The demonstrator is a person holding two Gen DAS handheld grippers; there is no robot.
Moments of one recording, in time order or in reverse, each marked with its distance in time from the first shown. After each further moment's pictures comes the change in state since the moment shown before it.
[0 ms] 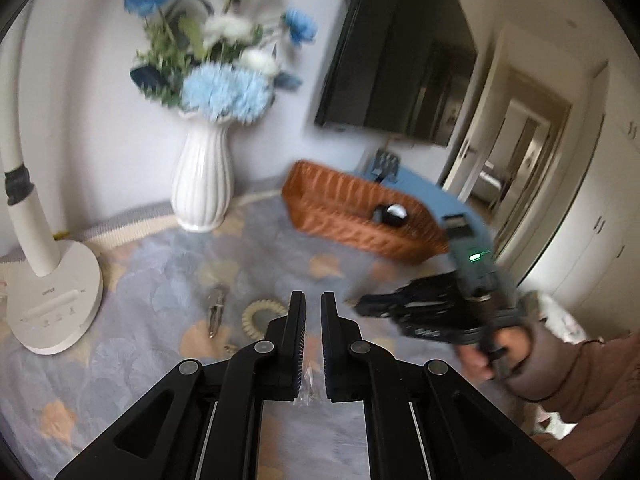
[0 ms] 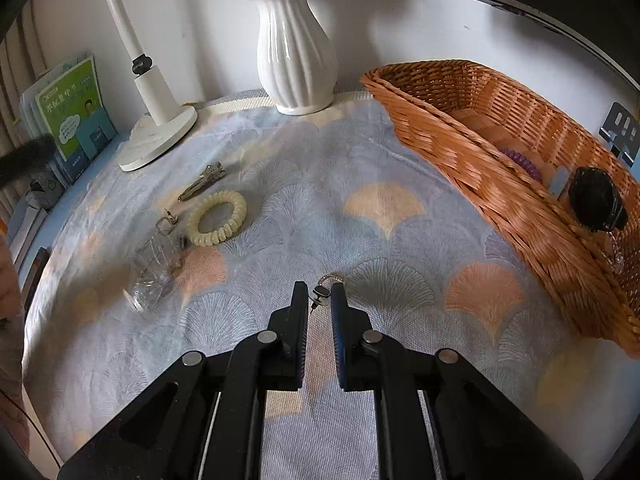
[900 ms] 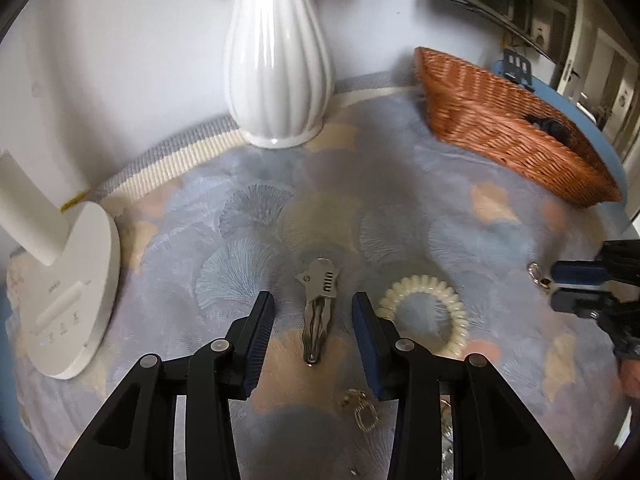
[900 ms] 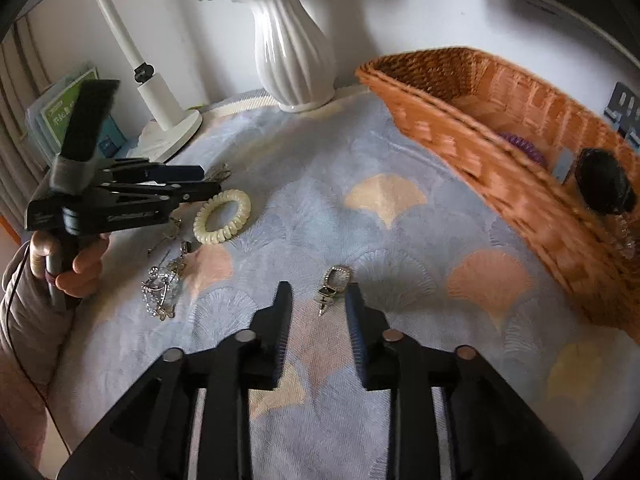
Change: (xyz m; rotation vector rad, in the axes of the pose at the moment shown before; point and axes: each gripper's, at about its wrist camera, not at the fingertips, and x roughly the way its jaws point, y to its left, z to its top) left arm 0.149 0.066 -0.006 0.004 0.327 0.381; right arm -0.006 -0.010 -0.003 0.036 0.010 0.045
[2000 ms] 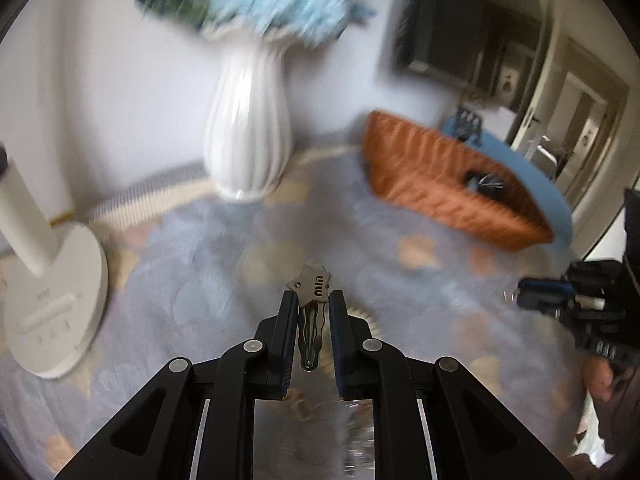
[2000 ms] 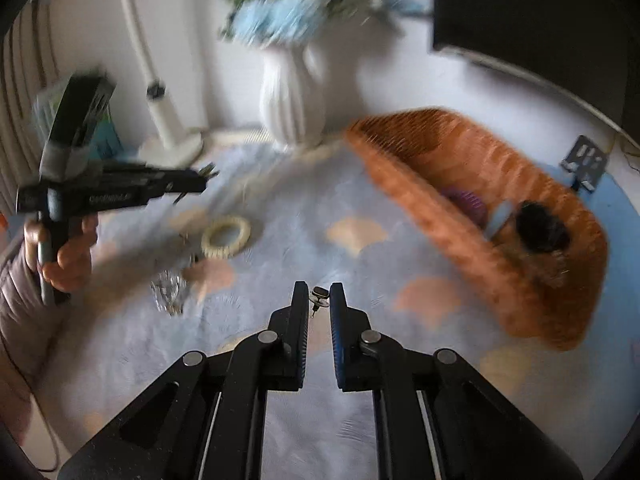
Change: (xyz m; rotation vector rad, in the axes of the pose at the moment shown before) left arm -0.061 -0.011 0.004 -0.032 -0.160 -0.182; right arm -0.068 0.006 0.007 -0.059 -0.112 -0.099
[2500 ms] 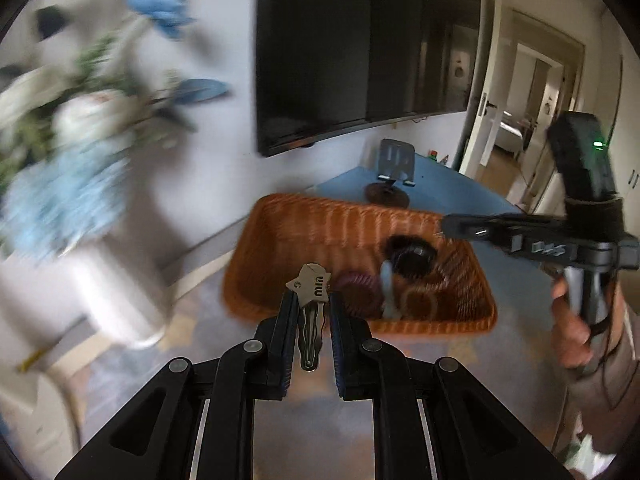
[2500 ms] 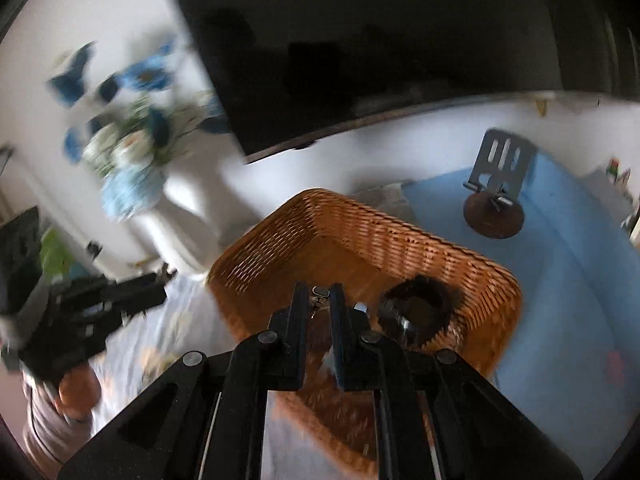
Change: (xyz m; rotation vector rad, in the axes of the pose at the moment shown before) left arm 0.038 -0.129 0.114 0.178 -0.037 -0.071; right arm -0.005 -0.161 0.082 0.363 -0.102 -0.004
